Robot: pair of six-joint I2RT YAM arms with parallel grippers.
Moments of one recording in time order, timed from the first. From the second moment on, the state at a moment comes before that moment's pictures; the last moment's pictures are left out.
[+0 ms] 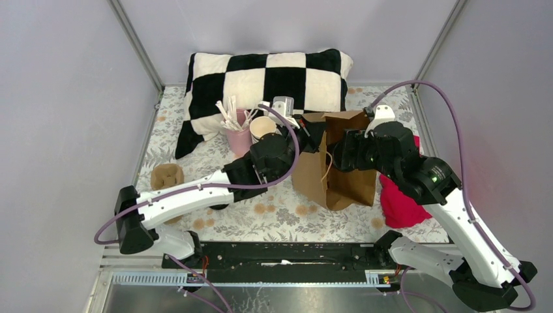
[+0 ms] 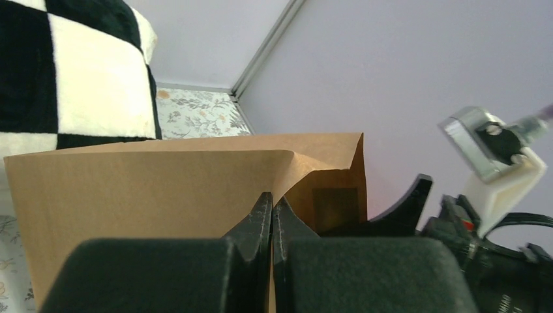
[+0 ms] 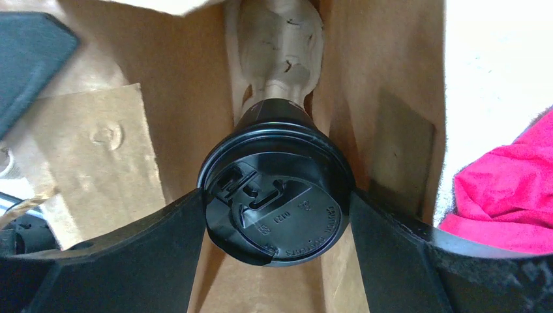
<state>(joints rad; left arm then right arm) -1.17 1.41 1.29 0.20 -0.57 -0.59 0.66 0.96 1.34 -0.97 0.23 0.40</state>
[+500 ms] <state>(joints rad) -1.13 1.32 1.15 0.30 -0.42 -0.55 0.66 0.93 1.21 -0.82 0.19 0.38</state>
